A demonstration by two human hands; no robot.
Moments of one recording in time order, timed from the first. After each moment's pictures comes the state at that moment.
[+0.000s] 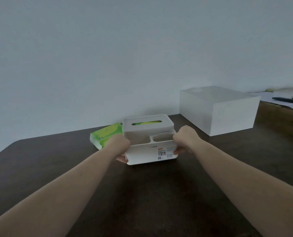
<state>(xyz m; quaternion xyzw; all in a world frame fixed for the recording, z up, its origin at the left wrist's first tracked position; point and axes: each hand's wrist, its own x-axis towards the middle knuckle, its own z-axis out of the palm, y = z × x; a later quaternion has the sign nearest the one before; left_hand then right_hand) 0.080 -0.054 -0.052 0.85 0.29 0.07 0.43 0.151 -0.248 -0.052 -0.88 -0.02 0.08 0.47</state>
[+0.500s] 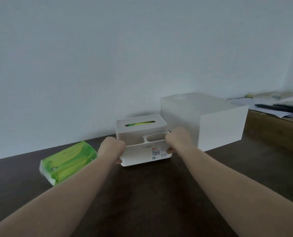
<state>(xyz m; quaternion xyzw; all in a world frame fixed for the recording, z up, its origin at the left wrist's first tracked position) 0.218 -0.075 -0.063 0.84 0.28 0.12 0.46 0.260 -0.261 -0.051 -0.87 0.05 -0.01 0.50</state>
